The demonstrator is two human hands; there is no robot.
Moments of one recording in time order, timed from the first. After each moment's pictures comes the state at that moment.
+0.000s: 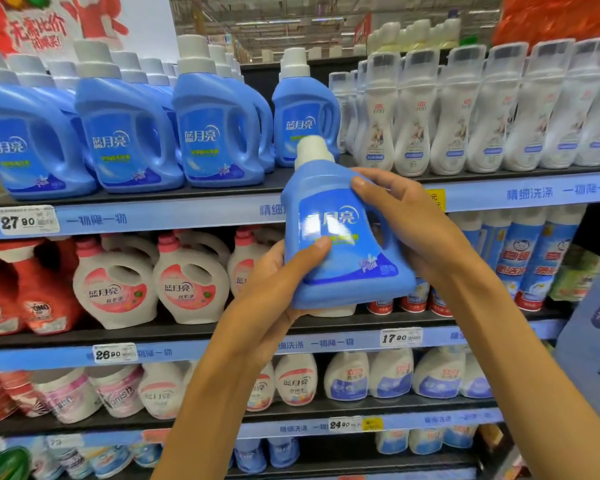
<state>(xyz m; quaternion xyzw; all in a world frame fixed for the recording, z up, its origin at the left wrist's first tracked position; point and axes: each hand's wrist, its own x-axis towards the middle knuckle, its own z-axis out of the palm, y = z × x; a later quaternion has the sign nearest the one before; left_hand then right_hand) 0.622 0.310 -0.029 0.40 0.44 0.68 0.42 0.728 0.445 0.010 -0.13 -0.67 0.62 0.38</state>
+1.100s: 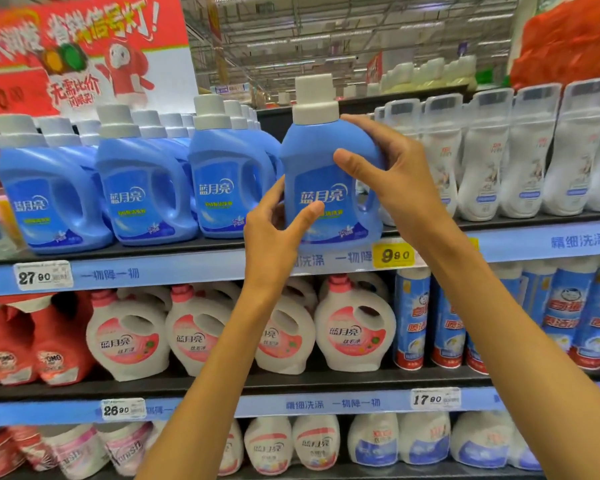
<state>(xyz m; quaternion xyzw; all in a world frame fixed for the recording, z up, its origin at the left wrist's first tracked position) 0.549 0.399 0.019 0.49 0.51 0.71 0.00 0.668 0.497 0.071 -0.02 -0.74 0.41 0.54</state>
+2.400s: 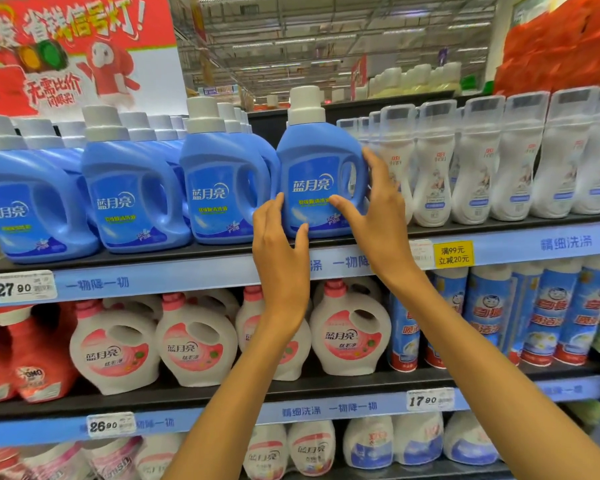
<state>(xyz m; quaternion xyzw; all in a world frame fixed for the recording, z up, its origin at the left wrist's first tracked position) 0.554 0.421 -0.002 0.42 0.62 0.63 -0.19 0.640 0.503 0.030 -0.18 -0.76 0.22 0.59</state>
